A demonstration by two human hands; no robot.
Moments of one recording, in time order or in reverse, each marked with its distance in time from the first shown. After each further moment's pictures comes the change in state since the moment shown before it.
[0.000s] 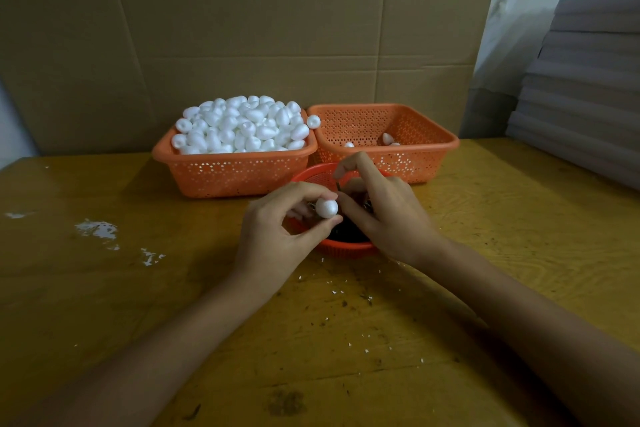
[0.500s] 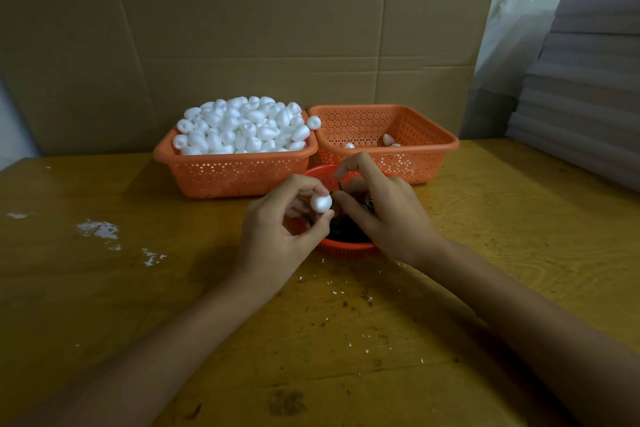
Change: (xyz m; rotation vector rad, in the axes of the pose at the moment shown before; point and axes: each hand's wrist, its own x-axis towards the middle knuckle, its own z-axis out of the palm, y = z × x) left_hand 0.001 0.001 0.000 -0.058 0.008 -0.017; right_hand 0.000 -0.003 -0.002 0.013 0.001 0.014
